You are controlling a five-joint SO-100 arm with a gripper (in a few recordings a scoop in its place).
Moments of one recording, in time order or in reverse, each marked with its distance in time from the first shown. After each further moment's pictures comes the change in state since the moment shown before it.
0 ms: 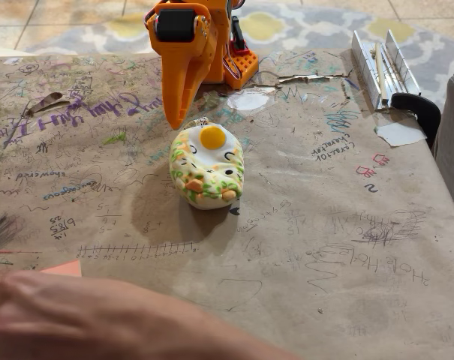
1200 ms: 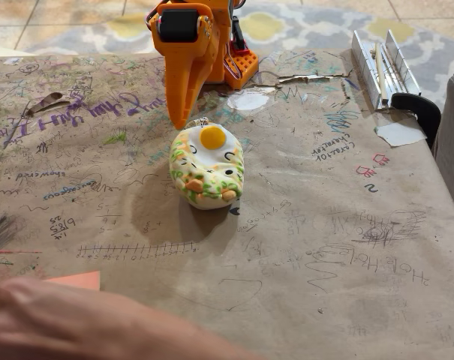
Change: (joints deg) arm -1.8 0.0 0.0 0.0 -0.2
